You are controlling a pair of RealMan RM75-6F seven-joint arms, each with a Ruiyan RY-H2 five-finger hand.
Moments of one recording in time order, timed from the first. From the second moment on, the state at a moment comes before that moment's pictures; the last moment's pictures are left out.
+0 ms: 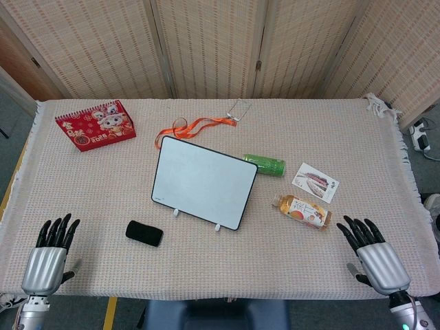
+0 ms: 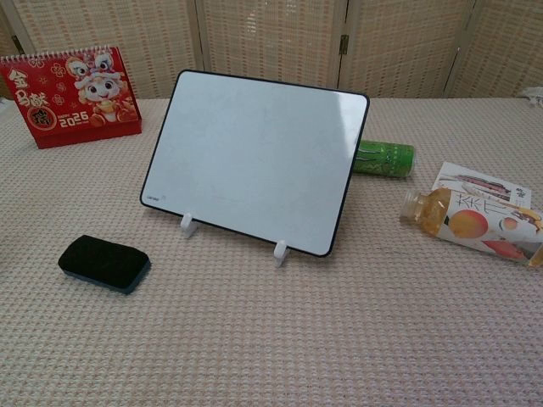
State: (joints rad) left arm -0.11 -1.31 0.08 -1.62 1.52 1.59 0.40; right arm 0.08 -1.02 -0.09 -1.79 -1.64 1.35 -0.24
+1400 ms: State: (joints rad) left arm -0.40 -1.34 -0.06 -1.79 1.28 1.11 0.70; right arm 0.05 -1.04 -0.10 -1.81 -1.65 1.38 -0.31
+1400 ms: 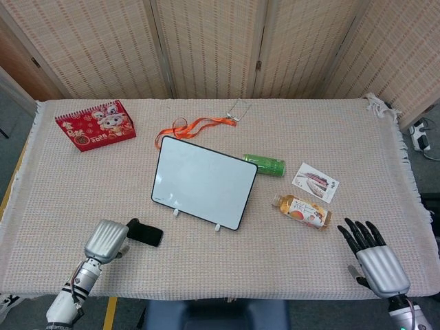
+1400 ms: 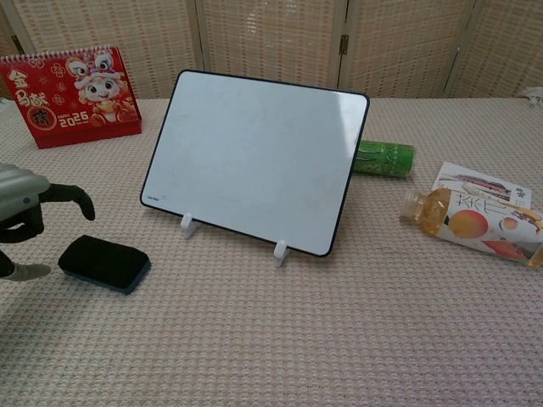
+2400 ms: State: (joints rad) left arm -0.56 -1.44 -0.05 -1.71 1.01 1.05 0.83; right arm 0.05 -1.03 -0.10 -1.80 -1.65 1.38 -0.30
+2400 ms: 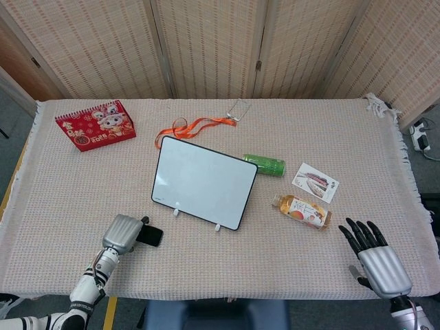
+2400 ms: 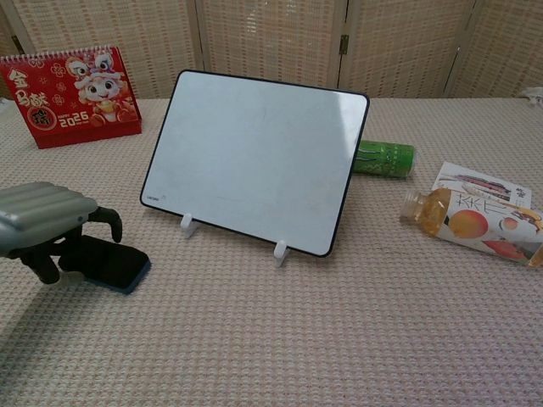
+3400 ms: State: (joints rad) left arm -0.53 -1.70 -0.10 -1.40 1.41 1.38 0.55; right arm 0.05 -1.03 -0.10 -1.81 -1.66 1.39 -0.28
